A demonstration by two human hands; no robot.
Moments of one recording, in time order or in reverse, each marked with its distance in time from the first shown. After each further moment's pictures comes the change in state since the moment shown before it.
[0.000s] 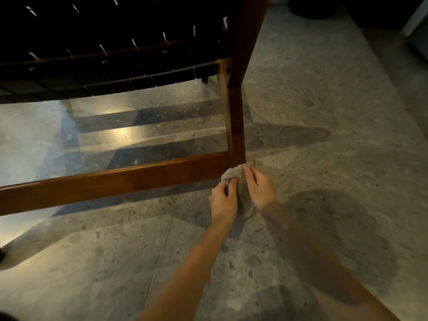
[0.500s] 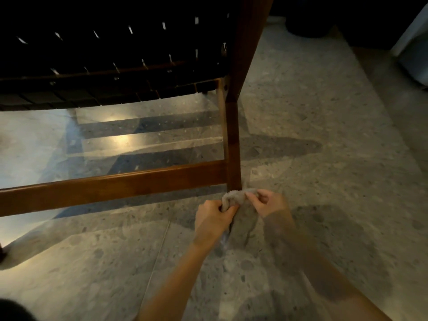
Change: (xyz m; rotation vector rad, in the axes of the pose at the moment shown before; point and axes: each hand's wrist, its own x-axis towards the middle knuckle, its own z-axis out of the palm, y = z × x) left_hand -0.024 0.005 -0.033 0.429 -0.106 0.148; right_hand -0.028 0.012 -0.037 -0.192 0.002 -0.016
